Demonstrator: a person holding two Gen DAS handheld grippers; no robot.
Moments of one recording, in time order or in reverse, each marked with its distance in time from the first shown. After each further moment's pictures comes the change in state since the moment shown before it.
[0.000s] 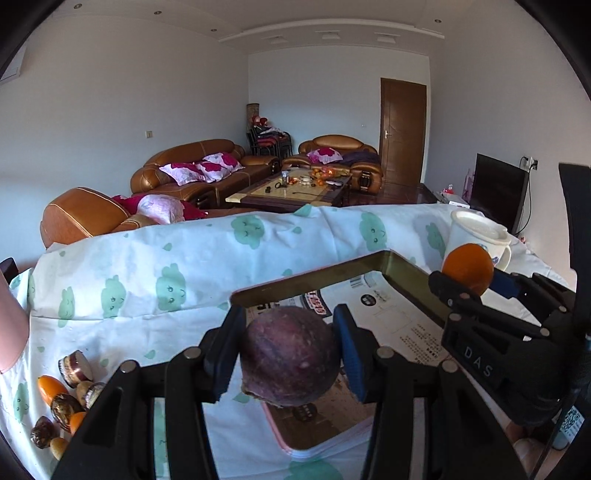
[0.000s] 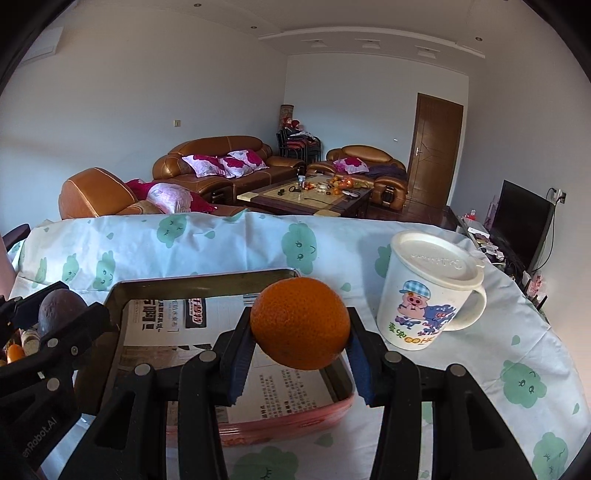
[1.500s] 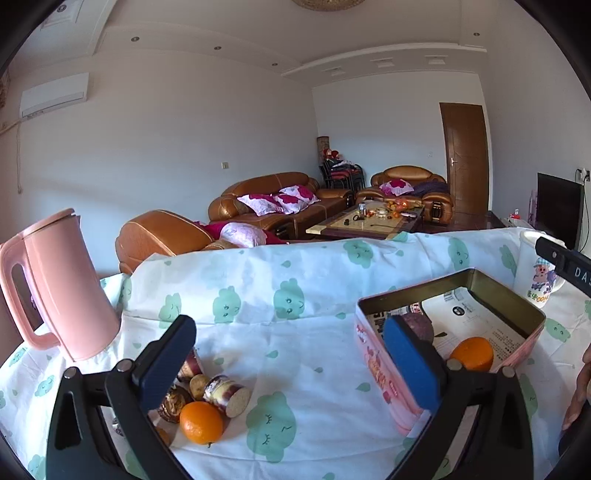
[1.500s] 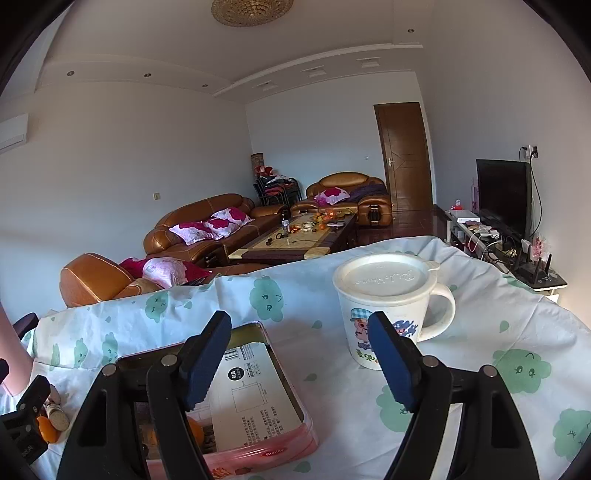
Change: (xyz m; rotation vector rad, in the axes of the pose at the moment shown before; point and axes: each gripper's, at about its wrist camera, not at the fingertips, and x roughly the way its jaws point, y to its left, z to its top) left arm -0.058 0.059 -0.025 -0.039 -0.149 0.314; right arm -0.022 -0.048 -0.002 0.261 -0.196 0.010
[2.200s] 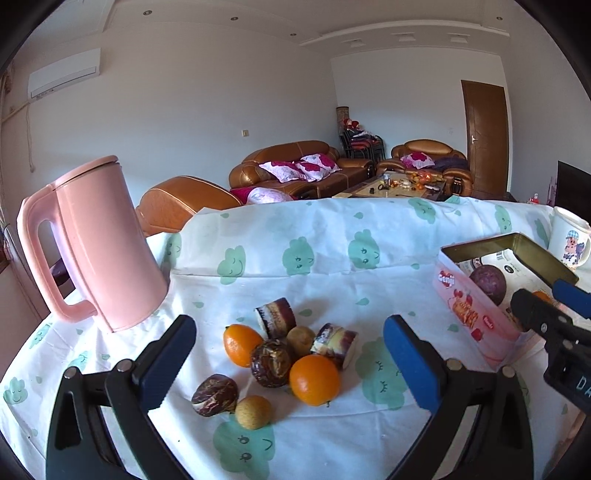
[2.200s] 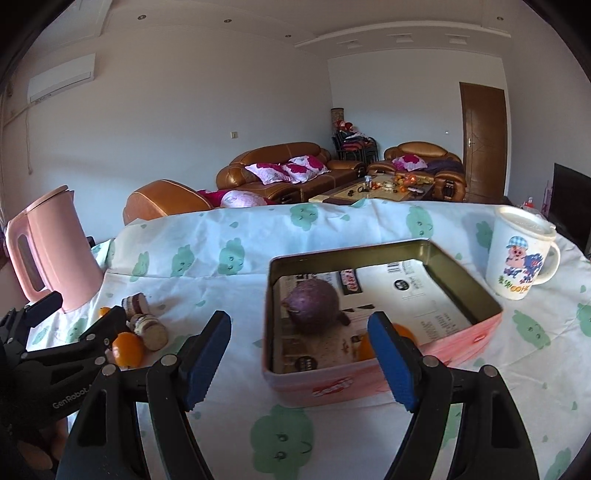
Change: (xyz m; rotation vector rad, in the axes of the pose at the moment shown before) left arm 0.006 0.083 -0.028 -0.011 0.127 0.072; right arm -0.041 0.135 -0.063 -0.175 0.205 0.277
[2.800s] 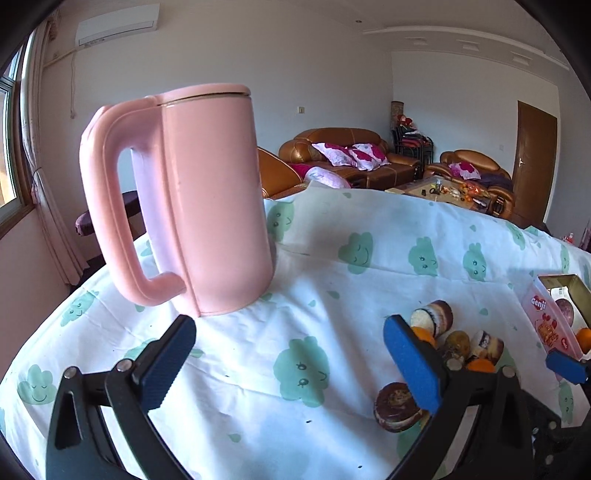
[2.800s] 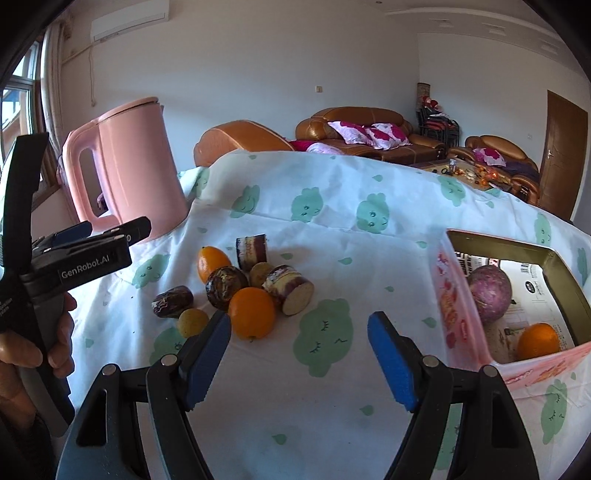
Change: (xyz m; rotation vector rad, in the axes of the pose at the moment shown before) left arm 0.028 0.134 -0.006 -0.174 0.083 0.106; right arm 0.035 0.119 -0.018 -0.224 0.190 0.238
